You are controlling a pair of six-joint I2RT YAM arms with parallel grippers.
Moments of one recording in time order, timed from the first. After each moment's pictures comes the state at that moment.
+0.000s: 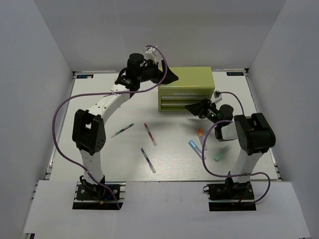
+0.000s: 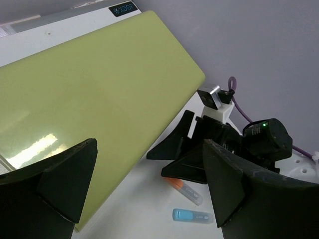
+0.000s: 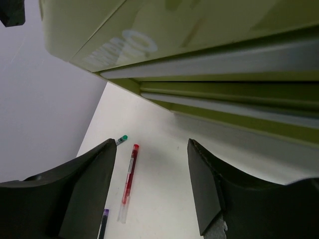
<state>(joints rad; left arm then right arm) -0.45 1.93 1.70 0.01 0.58 -0.45 0.15 1.81 0.56 1.21 -0.62 0.86</state>
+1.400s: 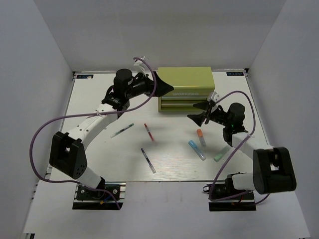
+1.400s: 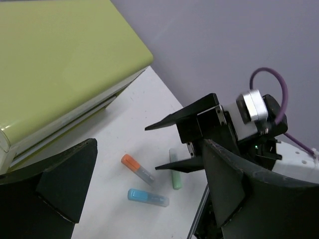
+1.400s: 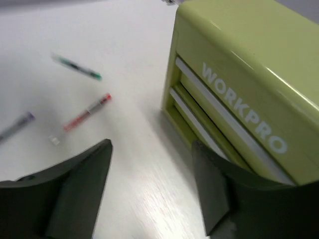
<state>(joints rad) -0.48 1.55 1.27 0.19 0.54 -0.61 0.13 1.34 0.51 0.84 -0.97 -0.03</state>
